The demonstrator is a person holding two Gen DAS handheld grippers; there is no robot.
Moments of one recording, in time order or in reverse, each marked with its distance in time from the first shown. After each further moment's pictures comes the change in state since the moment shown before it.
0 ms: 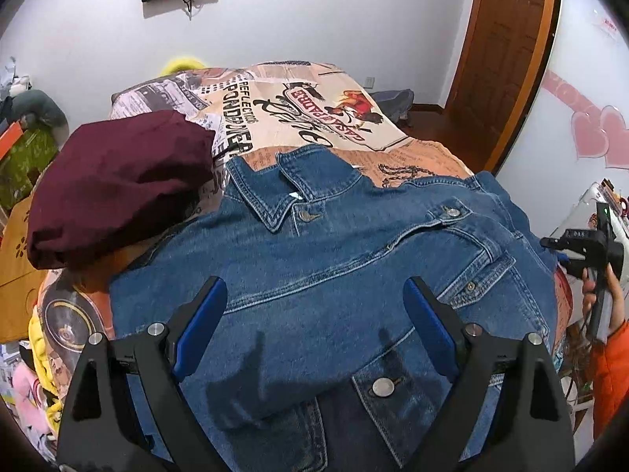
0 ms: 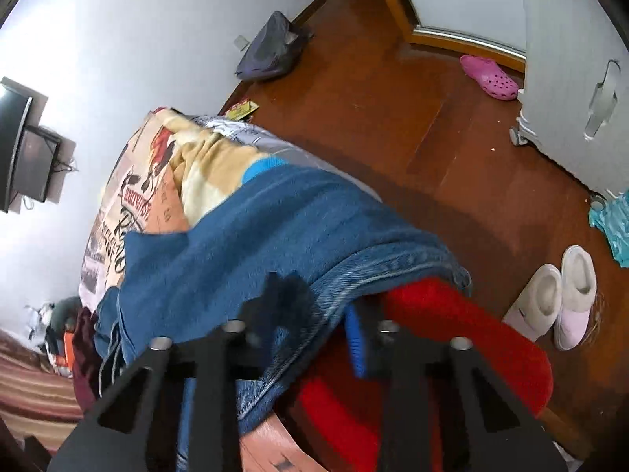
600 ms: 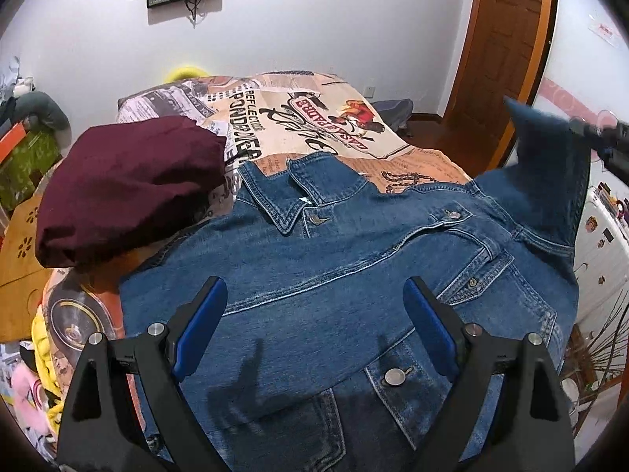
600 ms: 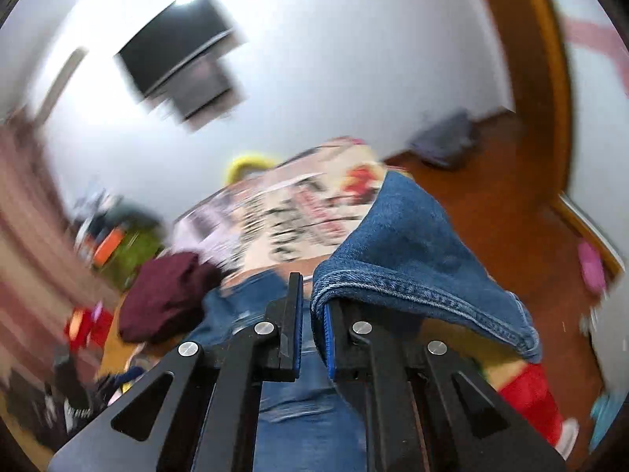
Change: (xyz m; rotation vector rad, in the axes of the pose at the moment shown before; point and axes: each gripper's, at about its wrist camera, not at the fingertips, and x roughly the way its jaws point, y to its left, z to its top) left arm -0.017 0.011 -0.008 0.003 -0.049 0.002; right arm -0.116 0.221 -0.071 -0.655 -0.184 0.301
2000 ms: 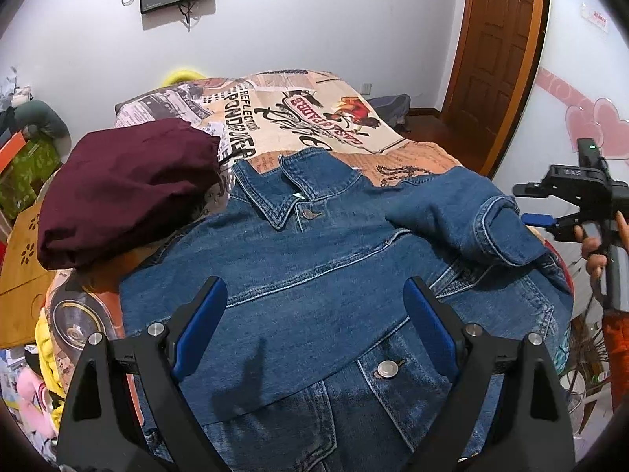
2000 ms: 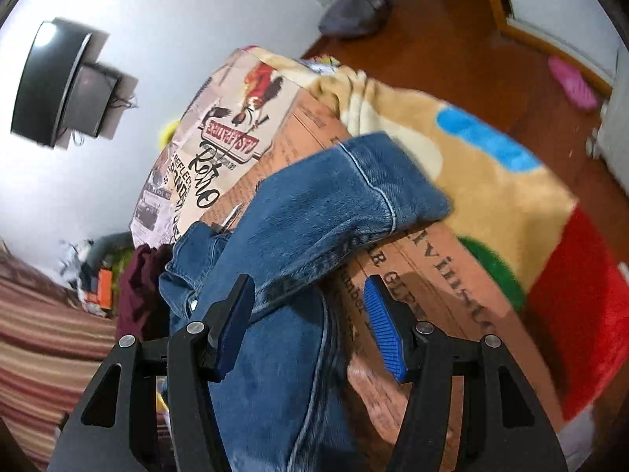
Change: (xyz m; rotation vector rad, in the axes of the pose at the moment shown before) left arm 0.001 -0.015 -0.004 0.030 0.014 0.011; right arm 0.105 -0.124 -0.061 0.568 0.302 -0.059
